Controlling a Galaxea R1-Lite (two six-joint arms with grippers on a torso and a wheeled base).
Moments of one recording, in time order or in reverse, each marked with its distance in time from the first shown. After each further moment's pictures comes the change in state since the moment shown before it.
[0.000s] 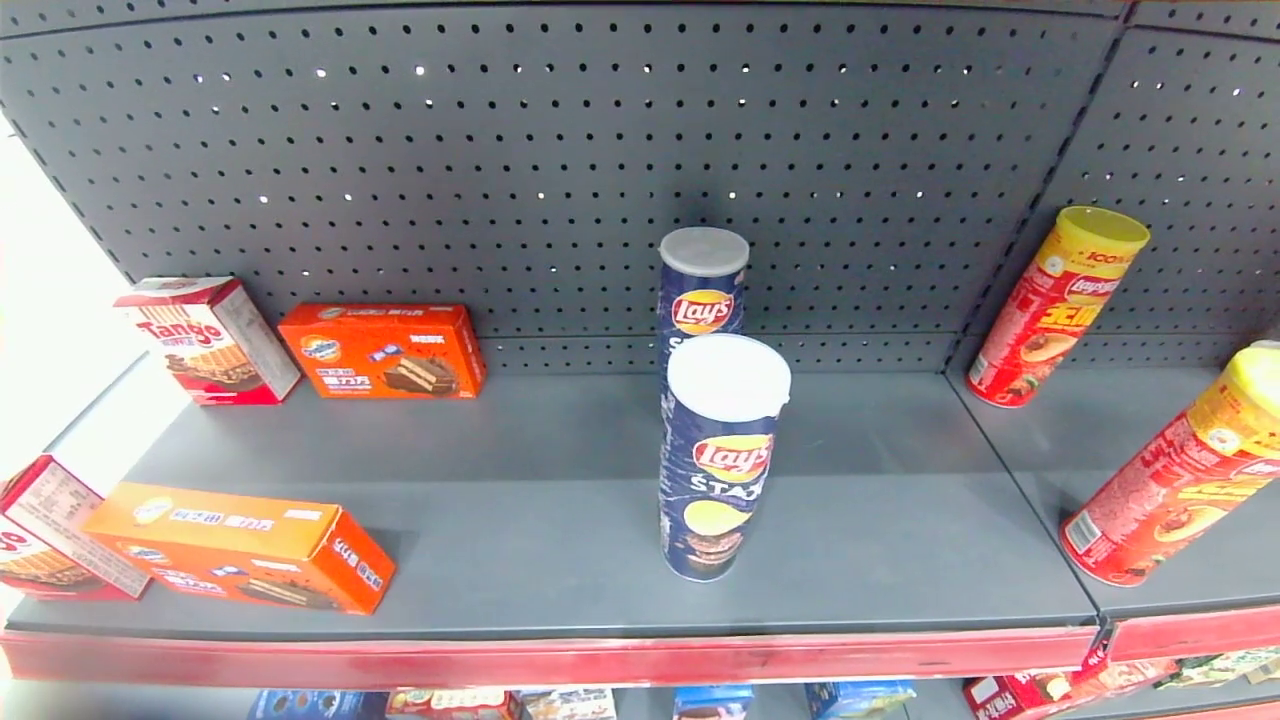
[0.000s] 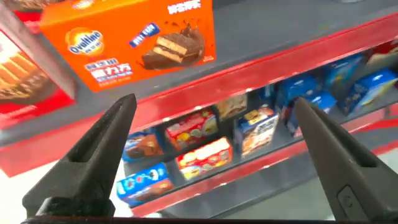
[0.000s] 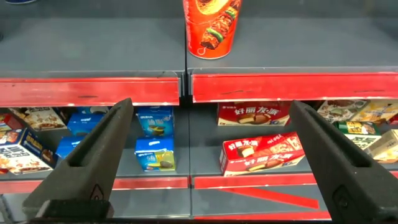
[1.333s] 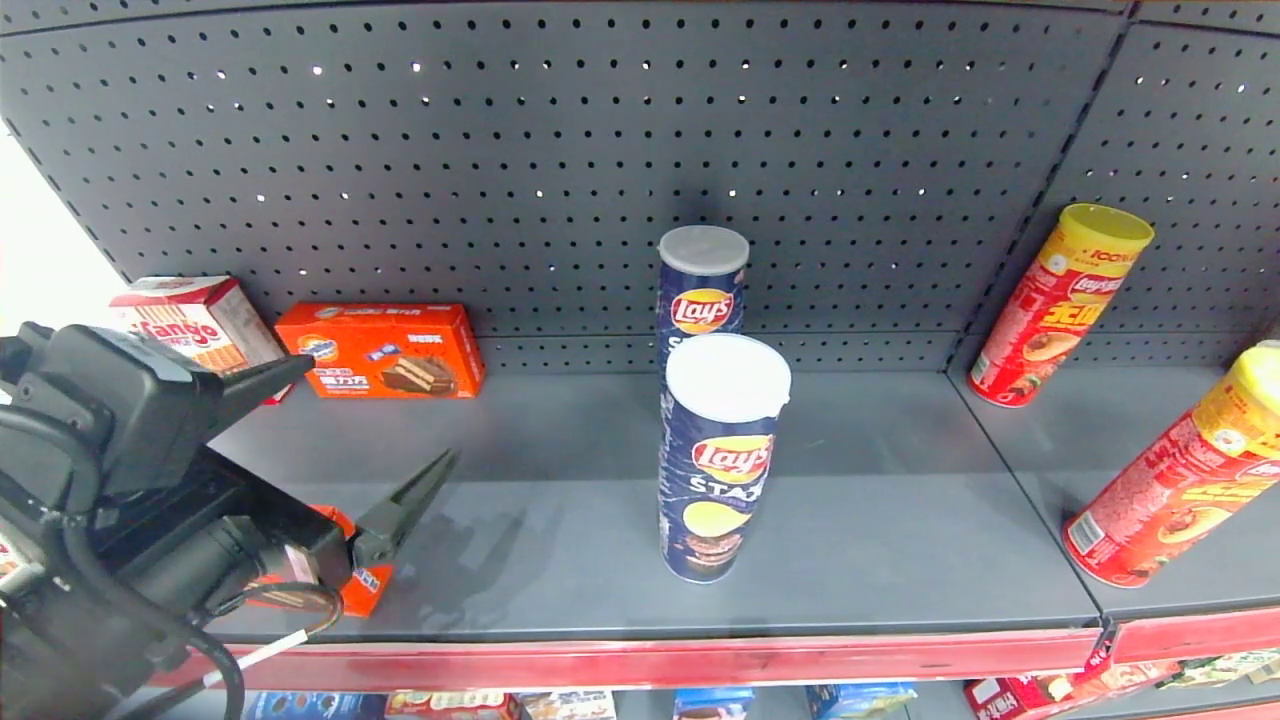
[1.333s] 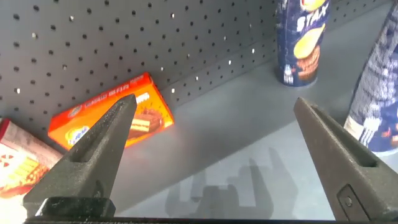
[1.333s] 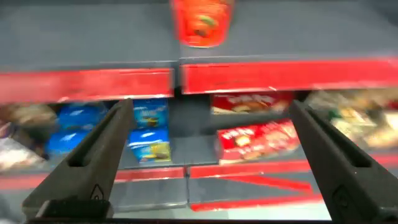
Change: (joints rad) left arm -0.014 1.123 -0.304 -0.977 -0.016 0.229; right arm 0.008 0.059 -0.001 0.001 -0.007 -0.004
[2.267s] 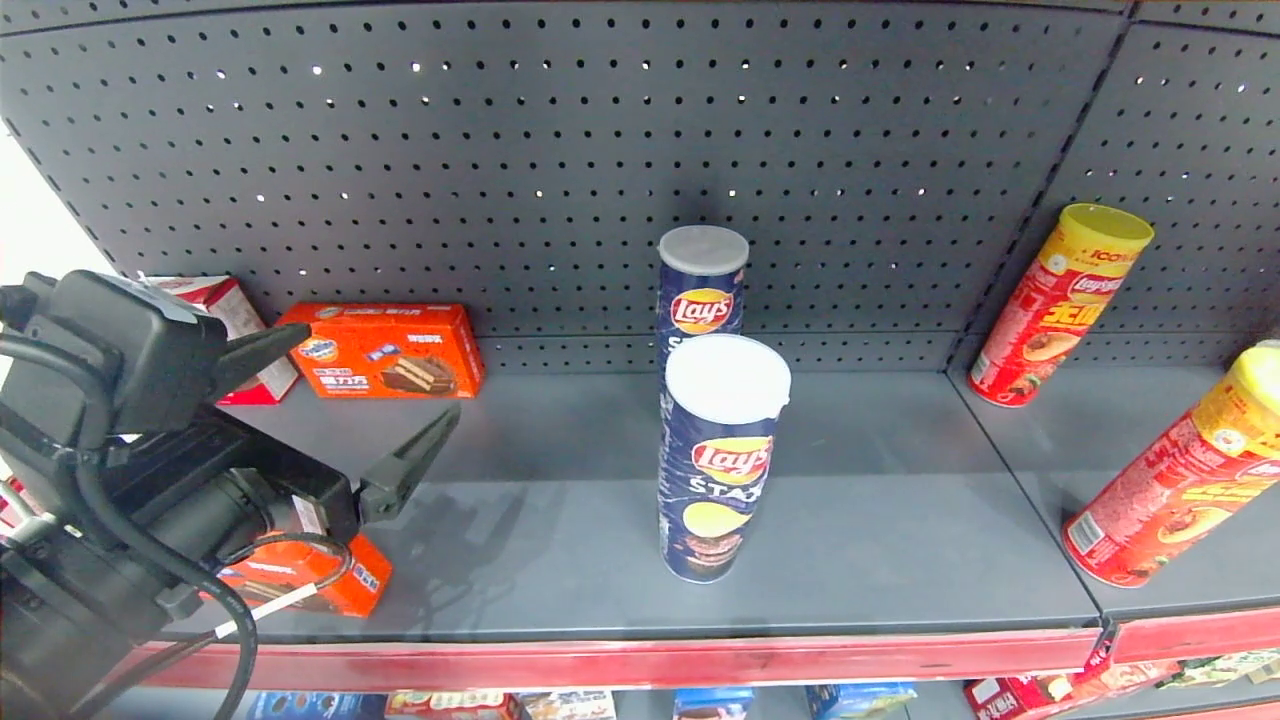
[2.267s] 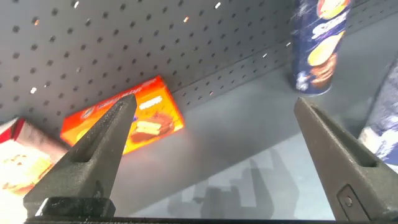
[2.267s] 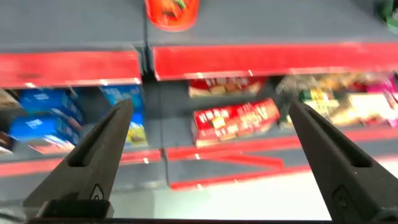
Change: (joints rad) left arm 0.029 0.034 -0.071 0.009 -0.001 -0.010; right arm 0.090 0.113 -0.074 0.104 -0.266 -0.011
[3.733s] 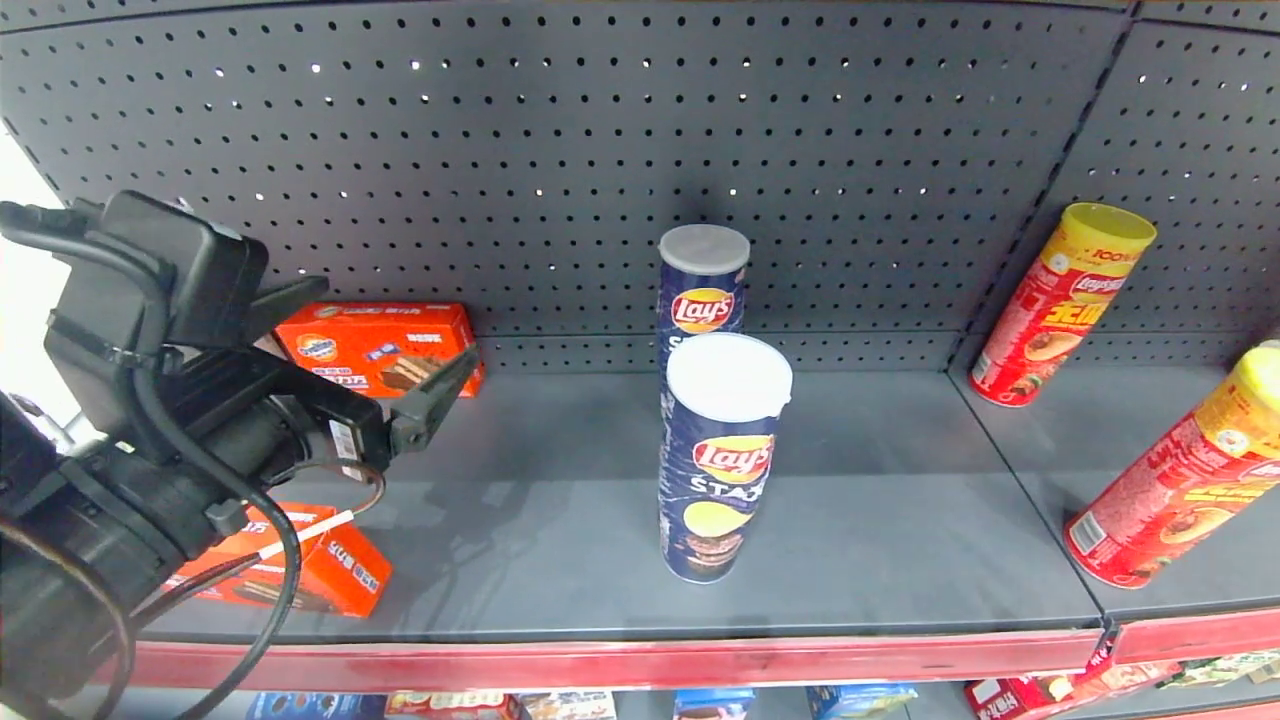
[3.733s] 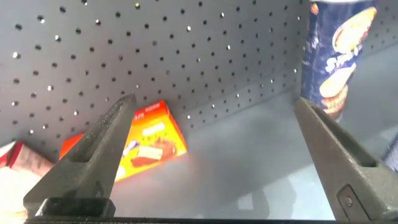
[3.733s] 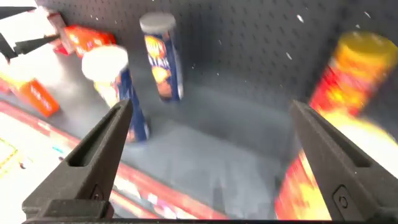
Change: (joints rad) left arm 0.024 0.074 -0.114 0.010 0.005 -0.012; right arm 0.548 0.417 -0.587 -0.147 0.130 -0.049
